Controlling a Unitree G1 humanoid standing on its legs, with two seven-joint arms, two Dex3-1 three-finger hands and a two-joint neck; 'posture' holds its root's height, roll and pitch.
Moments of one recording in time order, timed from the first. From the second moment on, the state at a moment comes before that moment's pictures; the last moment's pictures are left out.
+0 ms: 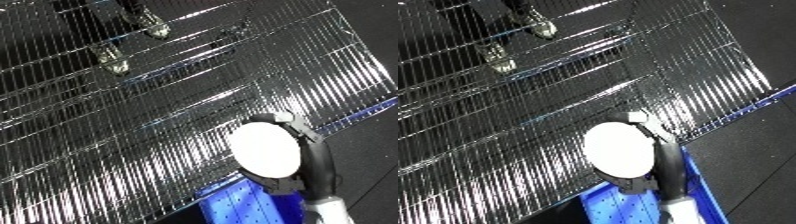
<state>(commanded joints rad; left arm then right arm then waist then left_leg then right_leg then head) -0.28 0.40 -0.13 0.18 -0.74 -0.30 0.06 -0.44 -0.46 0.10 -0.03 0.38 -0.34 -0.24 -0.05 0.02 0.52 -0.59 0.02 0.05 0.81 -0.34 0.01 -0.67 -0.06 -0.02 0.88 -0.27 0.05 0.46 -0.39</state>
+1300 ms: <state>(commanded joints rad) -0.15 0.34 -0.09 0.21 -0.81 -0.42 0.05 -0.04 -0.50 -0.11 0.08 0.49 -0.57 -0.28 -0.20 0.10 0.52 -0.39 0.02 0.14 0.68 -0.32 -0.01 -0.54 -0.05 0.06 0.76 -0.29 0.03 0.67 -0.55</state>
